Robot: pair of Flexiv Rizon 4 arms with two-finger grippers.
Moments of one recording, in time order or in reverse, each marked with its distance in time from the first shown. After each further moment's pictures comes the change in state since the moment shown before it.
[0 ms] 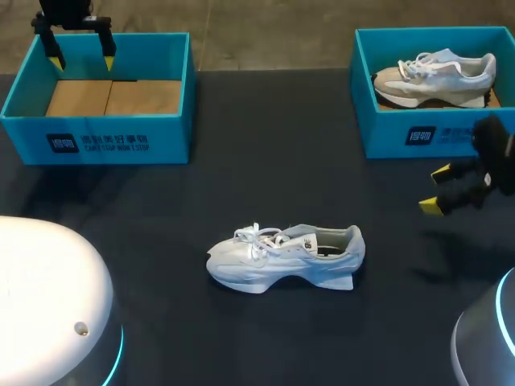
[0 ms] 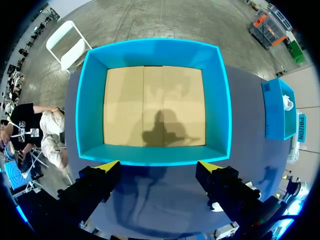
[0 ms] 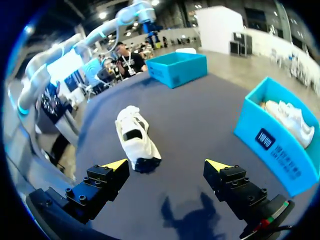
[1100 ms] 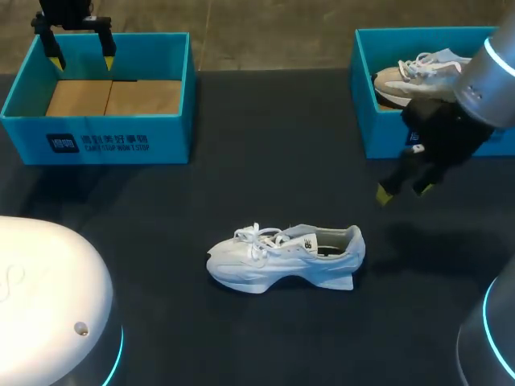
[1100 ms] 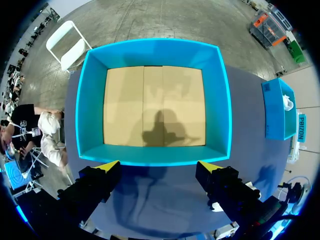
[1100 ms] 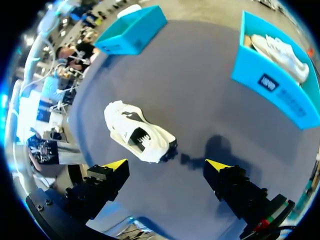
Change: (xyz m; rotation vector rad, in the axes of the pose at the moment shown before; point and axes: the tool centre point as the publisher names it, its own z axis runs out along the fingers) left arm 0.000 0.000 0.000 0.000 0.000 0.000; right arm 0.042 0.040 0.022 0.449 -0.085 0.528
